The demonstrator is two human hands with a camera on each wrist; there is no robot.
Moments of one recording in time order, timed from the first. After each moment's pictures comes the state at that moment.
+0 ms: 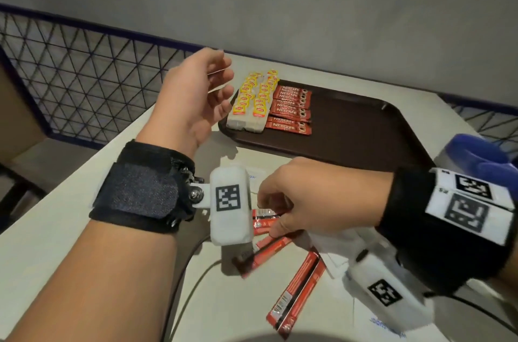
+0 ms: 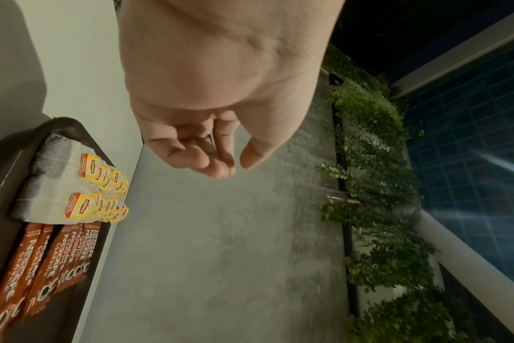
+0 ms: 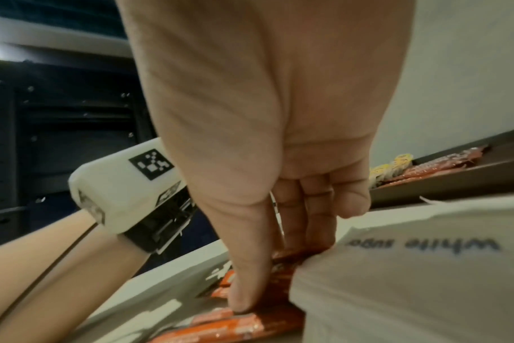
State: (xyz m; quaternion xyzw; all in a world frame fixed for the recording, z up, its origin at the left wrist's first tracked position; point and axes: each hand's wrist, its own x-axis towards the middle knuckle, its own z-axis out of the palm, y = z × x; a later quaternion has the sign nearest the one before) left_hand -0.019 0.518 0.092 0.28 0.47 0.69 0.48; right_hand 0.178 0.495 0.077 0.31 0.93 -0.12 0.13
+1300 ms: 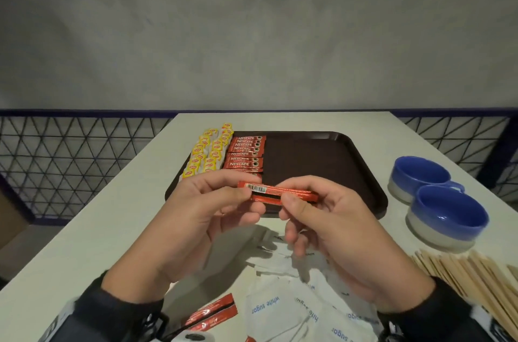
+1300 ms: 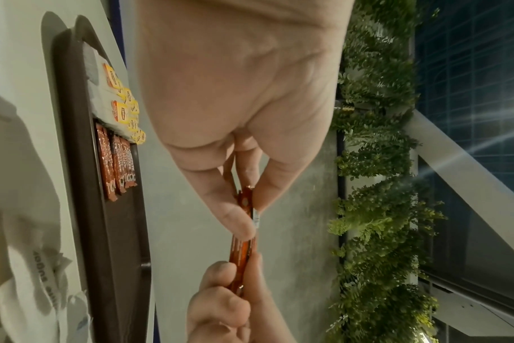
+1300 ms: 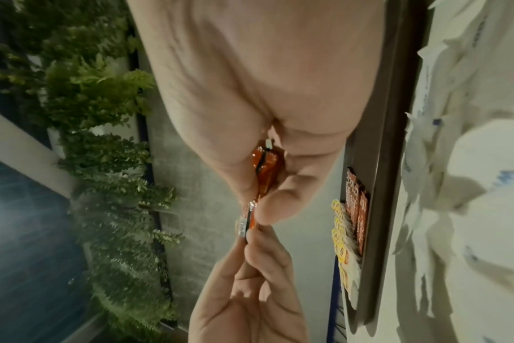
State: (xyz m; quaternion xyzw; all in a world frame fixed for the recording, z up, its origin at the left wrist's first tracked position) left_hand 0.075 0.488 0.086 0.43 0.41 0.55 0.59; right_hand 0.277 0.494 0.074 0.35 0.54 -0.61 -0.47
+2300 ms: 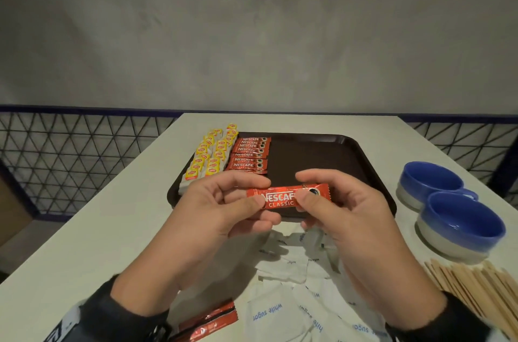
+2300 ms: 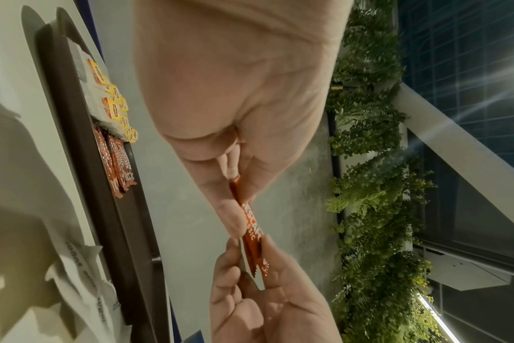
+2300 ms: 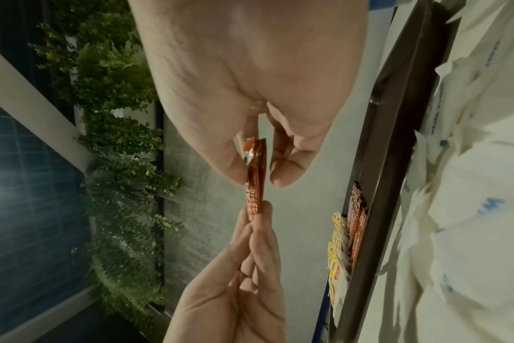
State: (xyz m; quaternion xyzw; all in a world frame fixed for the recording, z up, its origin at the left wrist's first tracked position) left_hand 0.085 0.488 0.077 0.46 0.43 0.55 0.55; right_hand 0.278 0.501 0.067 0.39 0.54 -0.50 -0.55
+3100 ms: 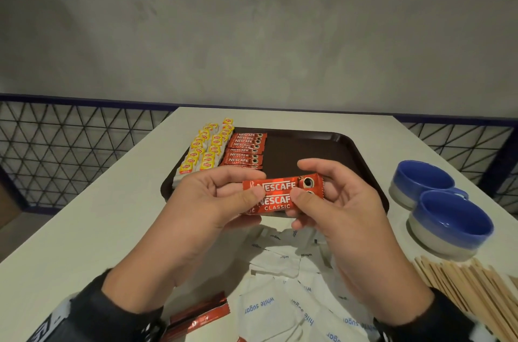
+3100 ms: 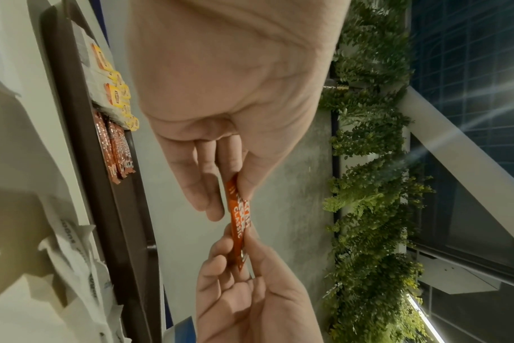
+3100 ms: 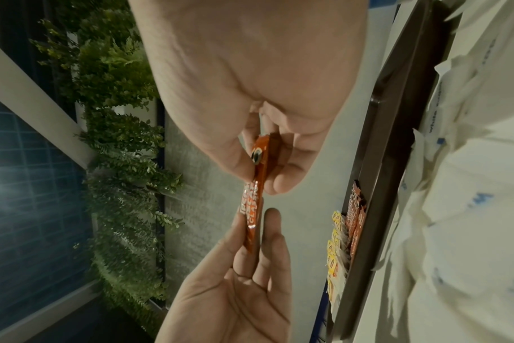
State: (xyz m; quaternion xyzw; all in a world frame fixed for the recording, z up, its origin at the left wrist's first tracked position) left_hand 0.084 0.491 0.070 0.48 0.45 0.54 0.51; right_hand 0.277 0.501 0.066 0.39 0.55 -0.49 -0.55
